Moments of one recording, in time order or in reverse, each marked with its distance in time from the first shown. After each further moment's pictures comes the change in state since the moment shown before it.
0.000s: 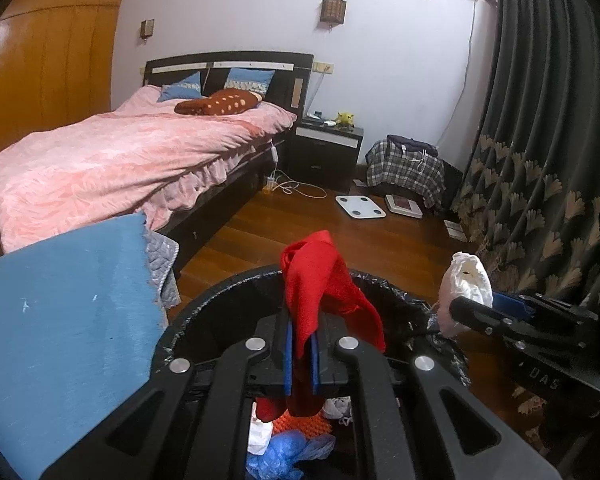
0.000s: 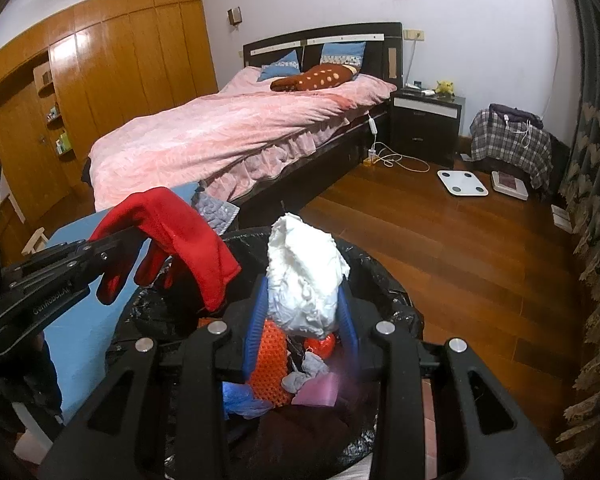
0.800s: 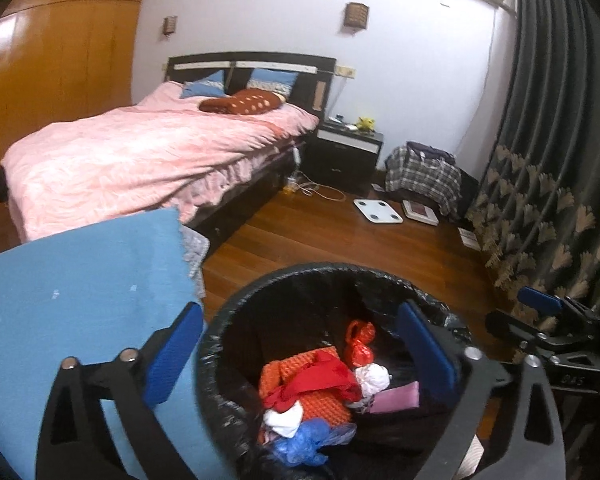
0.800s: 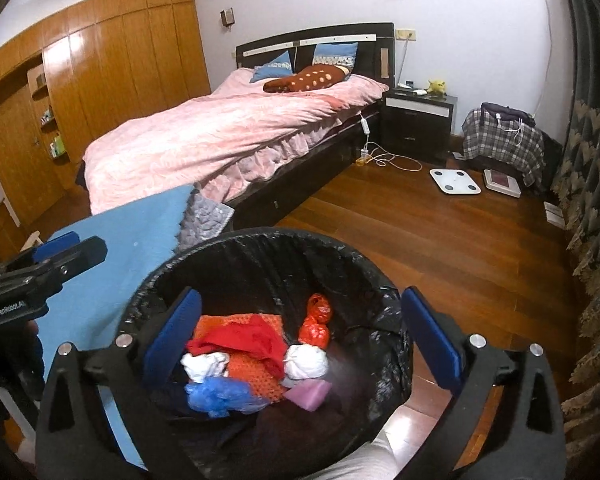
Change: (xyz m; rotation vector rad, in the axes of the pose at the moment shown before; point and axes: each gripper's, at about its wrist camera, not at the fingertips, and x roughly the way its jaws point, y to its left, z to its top) left arm -0.045 0.035 0.001 -0.052 -0.014 0.072; right arm -0.023 0.006 0.006 0.024 -0.006 -0.014
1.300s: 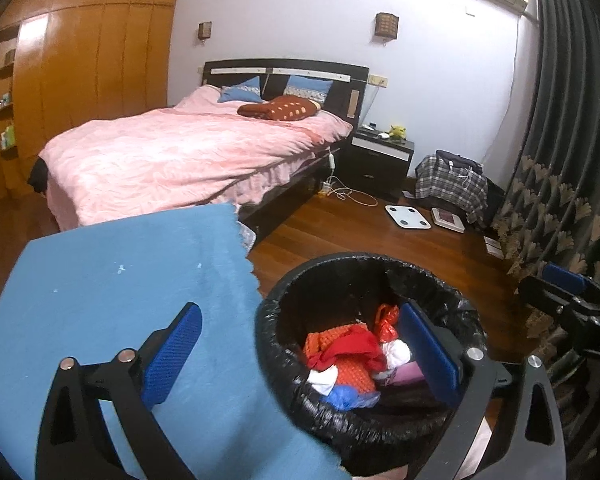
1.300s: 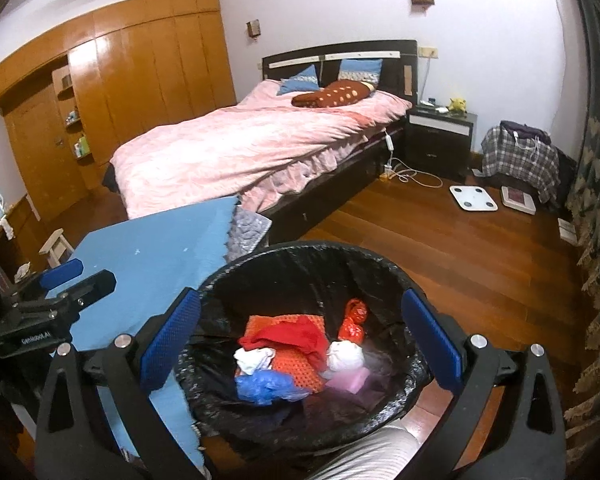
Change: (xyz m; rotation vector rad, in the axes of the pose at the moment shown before) left arm -0.079 0.024 -0.022 -0.035 -0.015 0.116; right arm -0.062 0.046 0.004 -0.056 -0.047 0.067
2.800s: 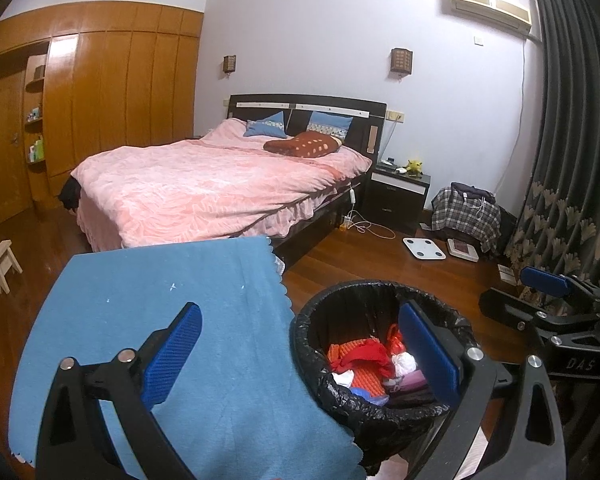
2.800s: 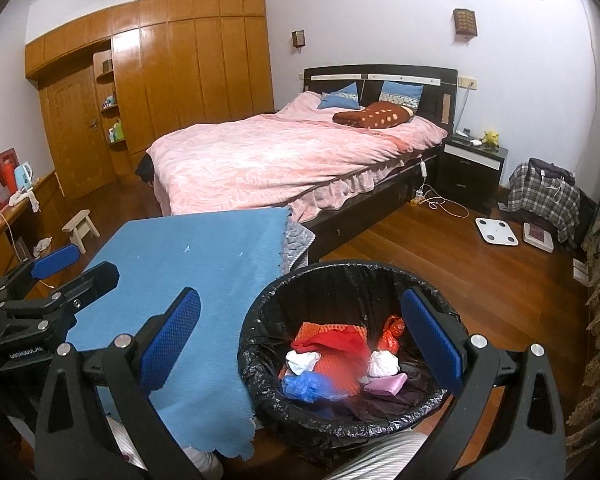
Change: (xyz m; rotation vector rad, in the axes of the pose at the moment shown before) left arm -0.091 0.008 -0.001 -0.017 -0.119 0.075; right arm -0.044 0.070 0.011 -0.106 -0.038 0.073
